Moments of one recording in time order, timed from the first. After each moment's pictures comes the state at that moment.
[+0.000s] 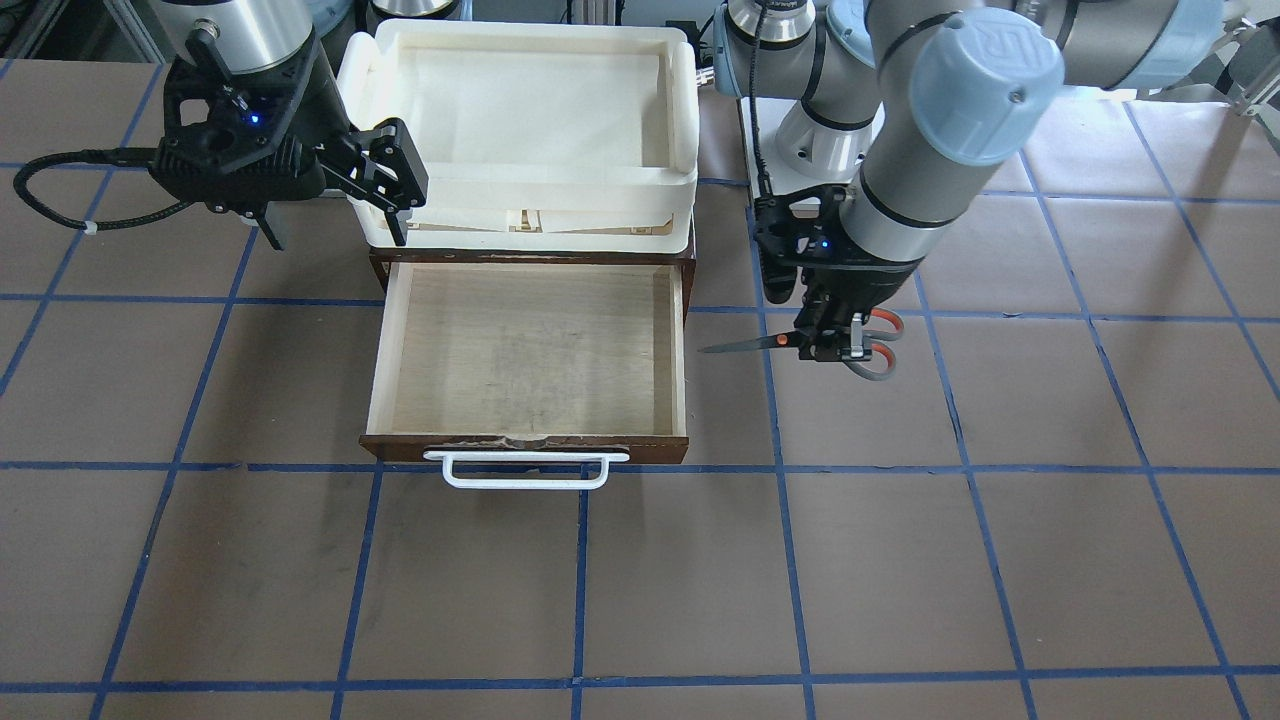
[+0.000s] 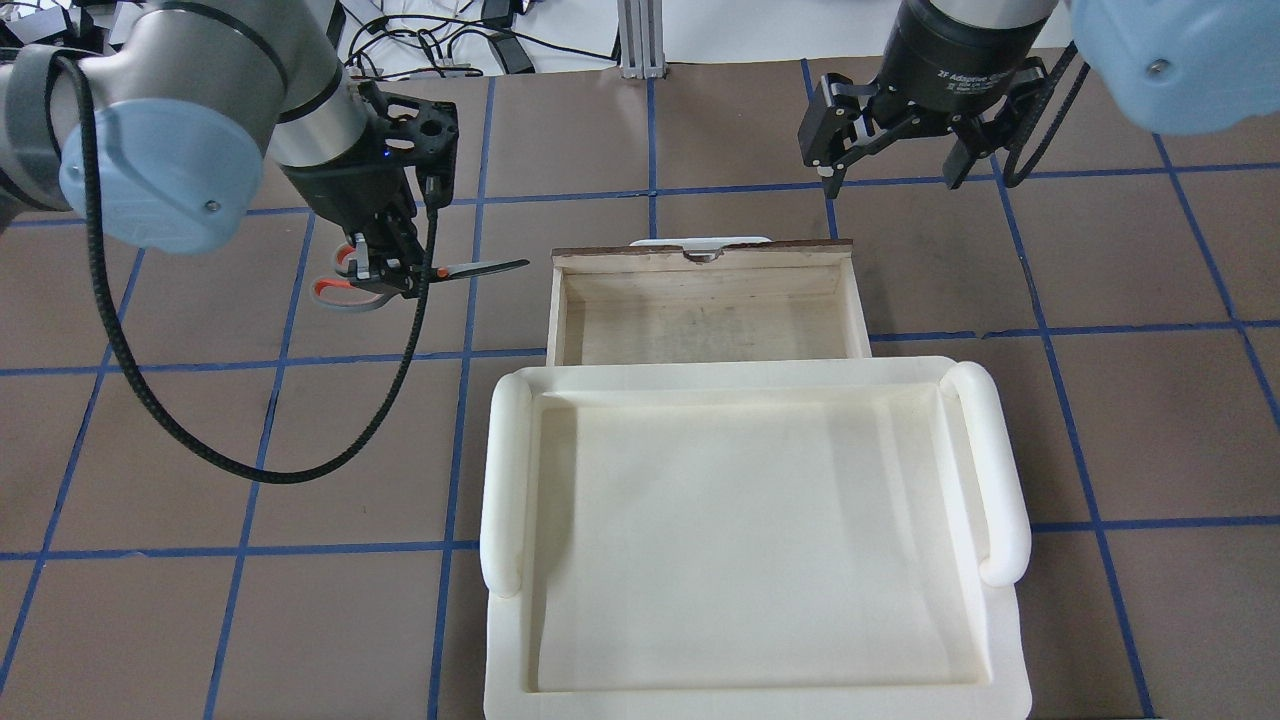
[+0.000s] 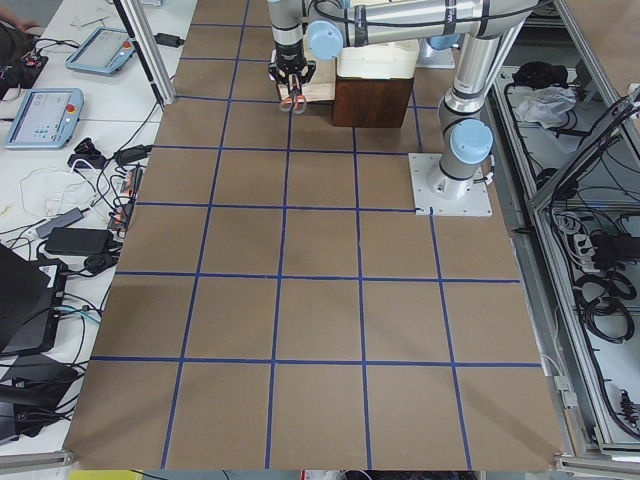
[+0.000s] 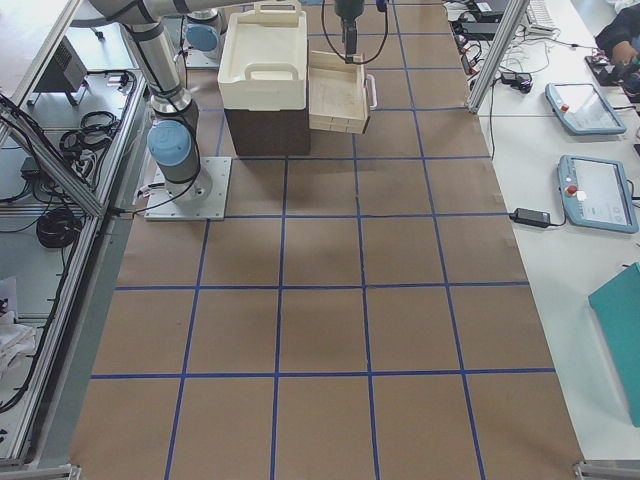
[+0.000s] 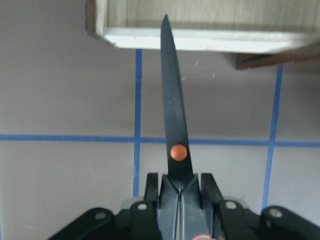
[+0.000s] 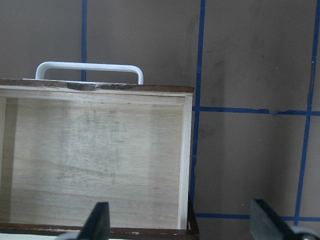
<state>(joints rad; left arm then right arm) -1.65 -1.69 -1.62 -1.46 1.53 1.43 1.67 -1.54 1.45 -1.53 -1.56 0.04</state>
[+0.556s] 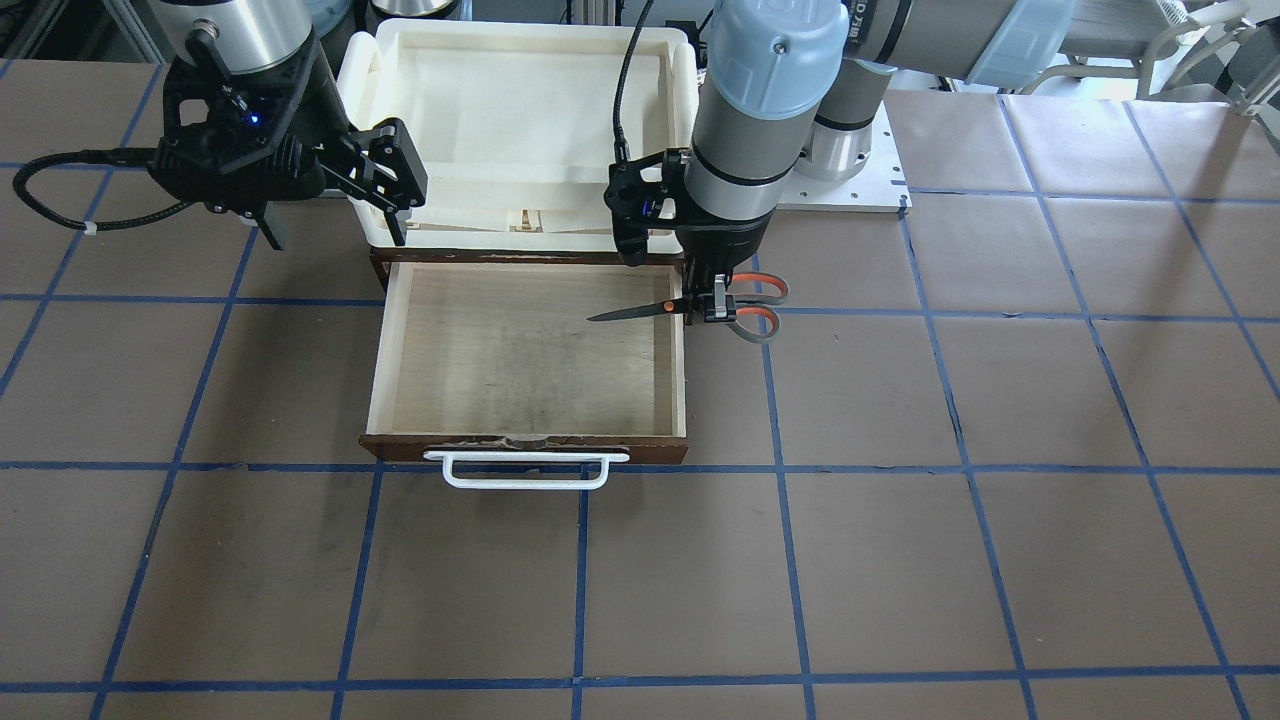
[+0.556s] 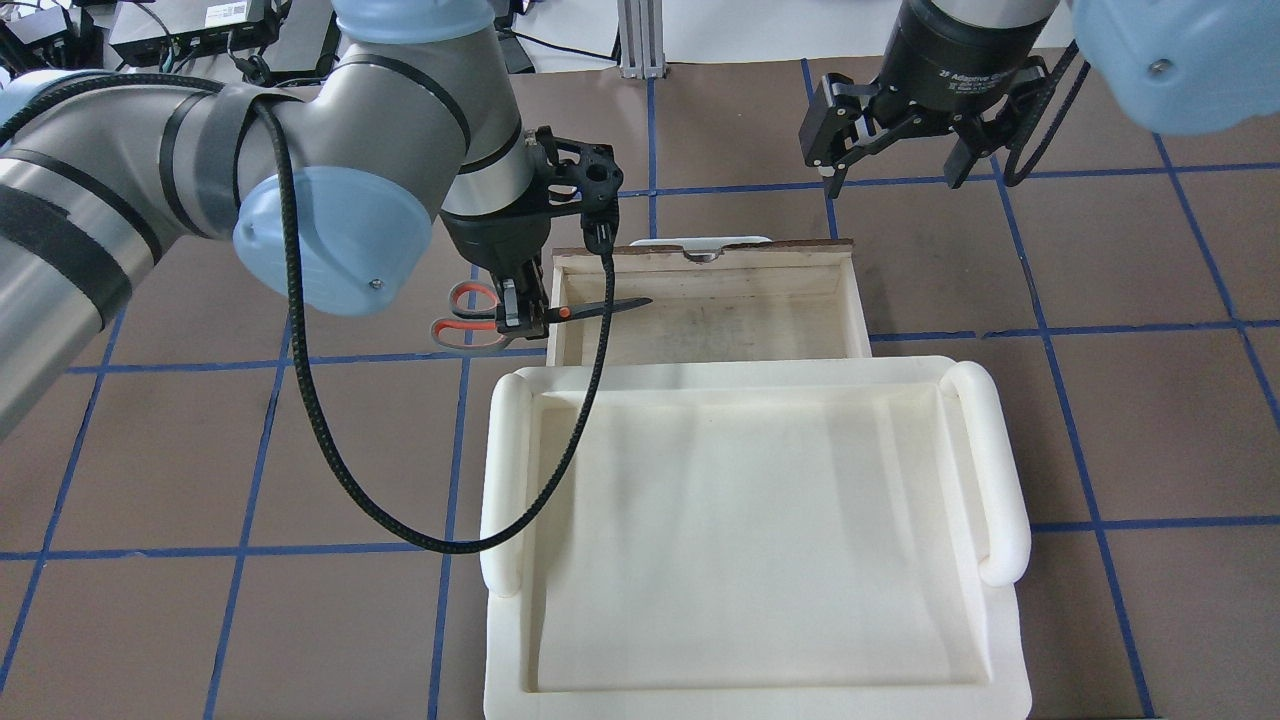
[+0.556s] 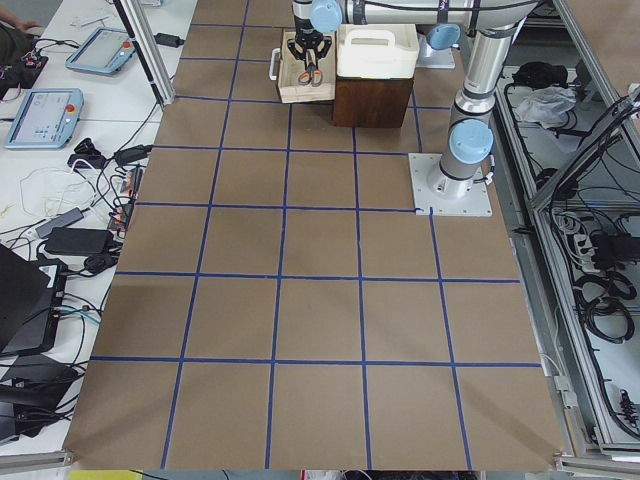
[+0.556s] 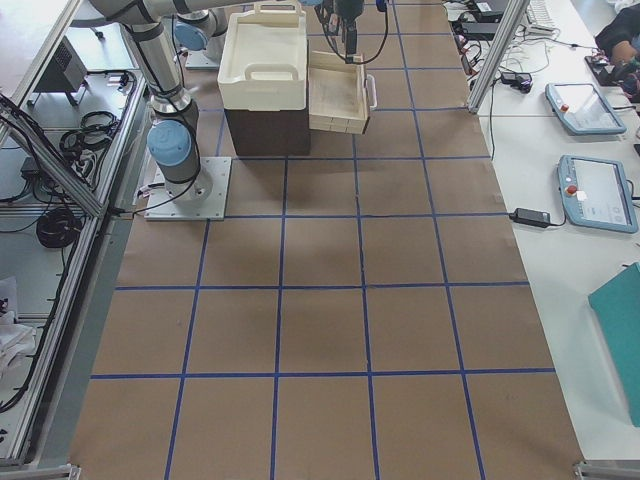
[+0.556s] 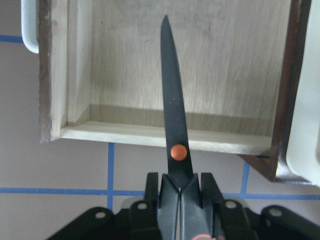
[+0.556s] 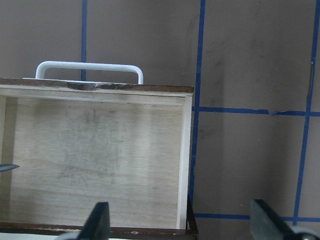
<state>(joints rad) -1.85 -1.72 -1.62 -1.44 1.52 1.22 1.67 -1.54 1.45 -1.53 -1.56 0.04</state>
